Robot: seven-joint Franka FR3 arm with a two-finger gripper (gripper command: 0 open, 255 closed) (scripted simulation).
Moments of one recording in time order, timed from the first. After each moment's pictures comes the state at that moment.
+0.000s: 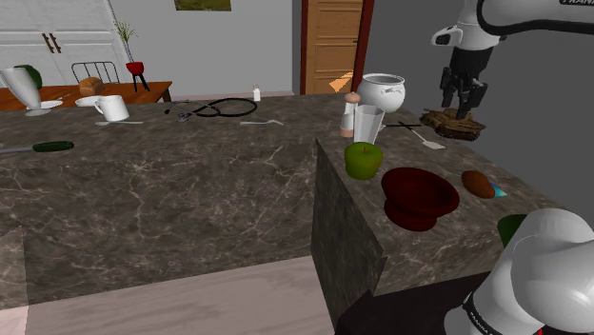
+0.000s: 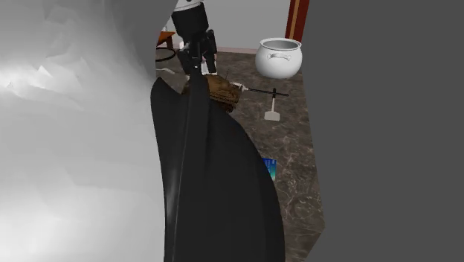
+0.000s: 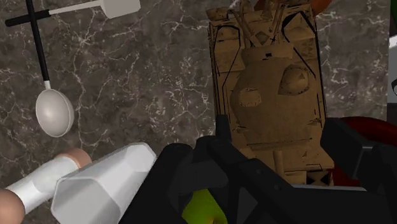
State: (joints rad) arm 0.17 -0.71 -0.37 -2.15 -0.43 1.50 -1.11
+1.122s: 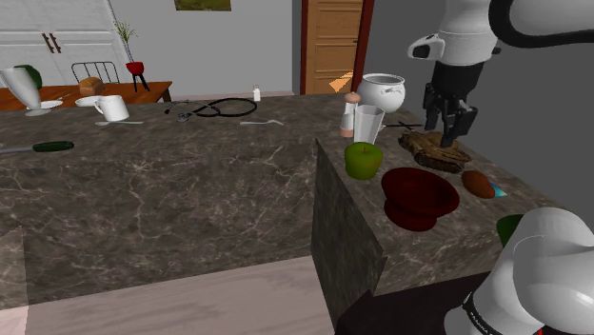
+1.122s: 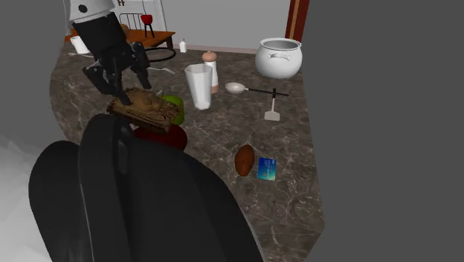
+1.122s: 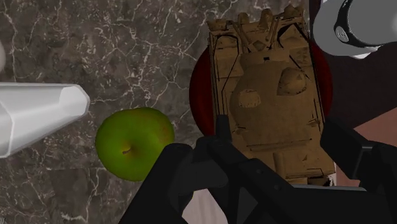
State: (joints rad) arm 0.22 -0.85 -0.05 -2.28 -0.22 1.39 -0.80
